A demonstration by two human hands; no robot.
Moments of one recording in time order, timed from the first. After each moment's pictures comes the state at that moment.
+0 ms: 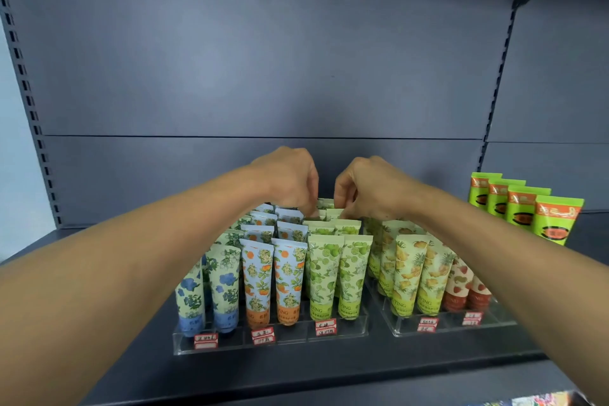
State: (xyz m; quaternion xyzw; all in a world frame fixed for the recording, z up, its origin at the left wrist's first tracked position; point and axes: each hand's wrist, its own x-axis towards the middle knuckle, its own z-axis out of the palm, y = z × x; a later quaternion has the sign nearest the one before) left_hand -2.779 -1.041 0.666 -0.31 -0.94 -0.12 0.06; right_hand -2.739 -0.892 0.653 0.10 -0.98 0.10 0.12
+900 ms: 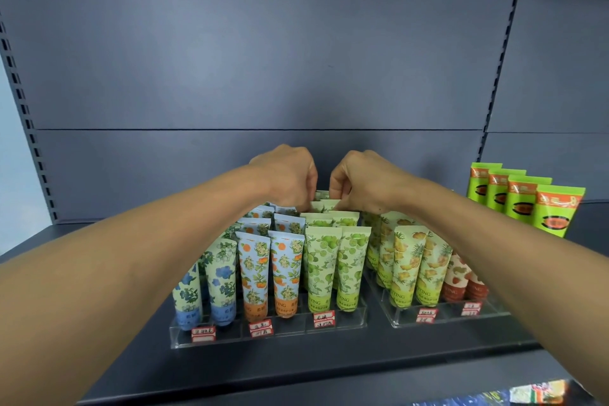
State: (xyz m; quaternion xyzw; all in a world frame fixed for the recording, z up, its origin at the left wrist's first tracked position) left_hand -2.785 -1.037 0.655 -0.30 -0.95 -0.09 0.08; right_hand -2.744 -0.896 0.649 0.11 -0.98 0.10 0.12
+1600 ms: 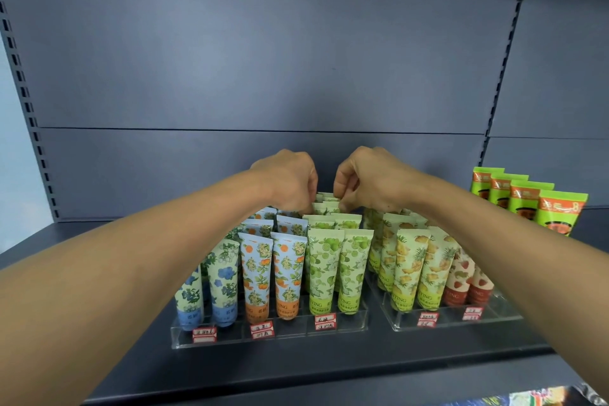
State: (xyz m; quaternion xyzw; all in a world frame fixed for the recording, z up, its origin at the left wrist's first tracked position) left_hand -2.788 -1.038 0.651 -0.29 -0.95 -0.09 0.08; right_hand -2.742 -0.891 0.655 0.09 -0.98 0.14 0.12
